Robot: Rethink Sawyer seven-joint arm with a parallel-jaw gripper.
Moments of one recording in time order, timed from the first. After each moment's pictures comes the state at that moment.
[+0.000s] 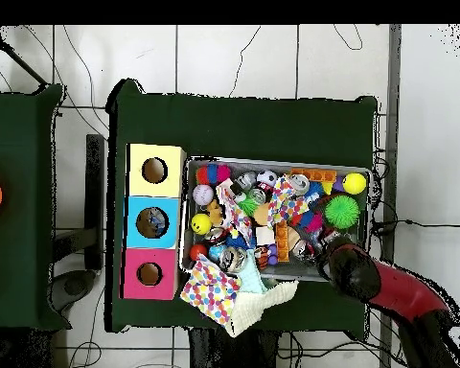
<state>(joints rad) -0.84 -0.50 0.12 1.74 -0.44 0.13 2.23</state>
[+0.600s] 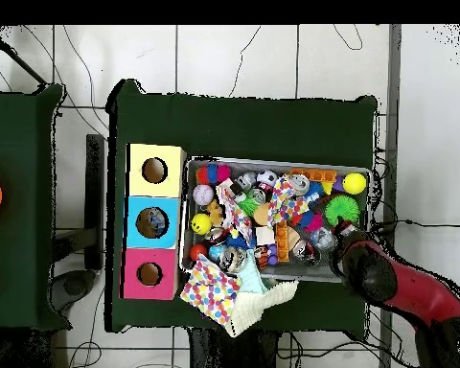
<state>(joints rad) -0.84 -0.60 0.12 1.74 -0.44 0.13 2.23</state>
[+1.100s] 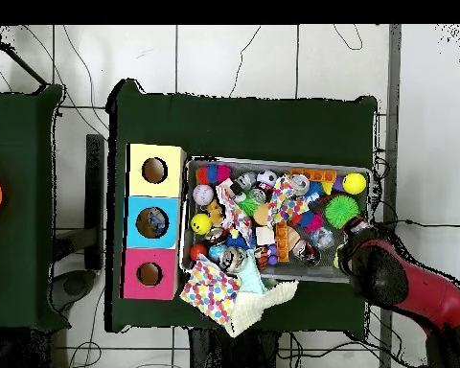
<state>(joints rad) -0.84 -0.66 0.12 1.74 -0.45 0.13 2.23</state>
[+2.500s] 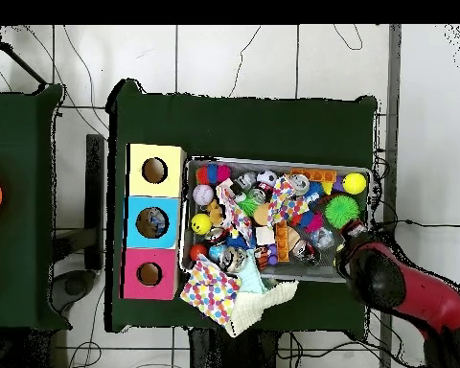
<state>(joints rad) -0.85 -0.66 0.12 1.77 -0.45 0.13 2.23</state>
